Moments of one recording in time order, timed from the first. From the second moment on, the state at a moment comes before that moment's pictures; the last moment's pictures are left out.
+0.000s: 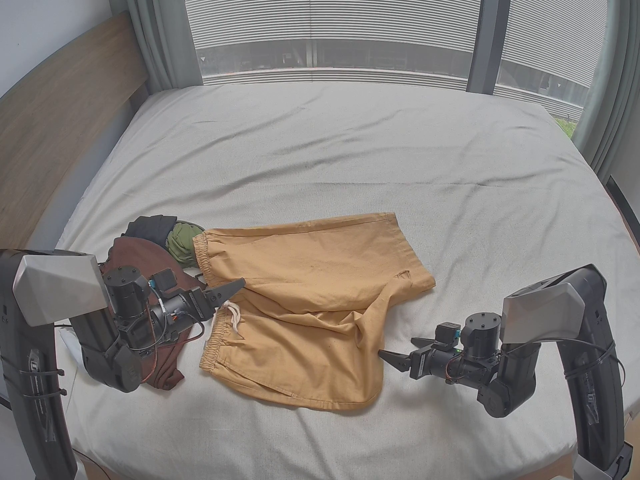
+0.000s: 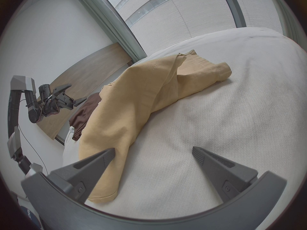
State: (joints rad) left arm -0.12 2.32 -0.61 -1.55 -0.53 -0.54; right arm 0.36 2.60 -0.64 -1.55 0.33 0.25
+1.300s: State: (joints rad) left arm -0.12 2.32 -0.60 -1.55 -0.53 -0.54; right arm 0.54 2.60 -0.77 -1.54 0.33 0.34
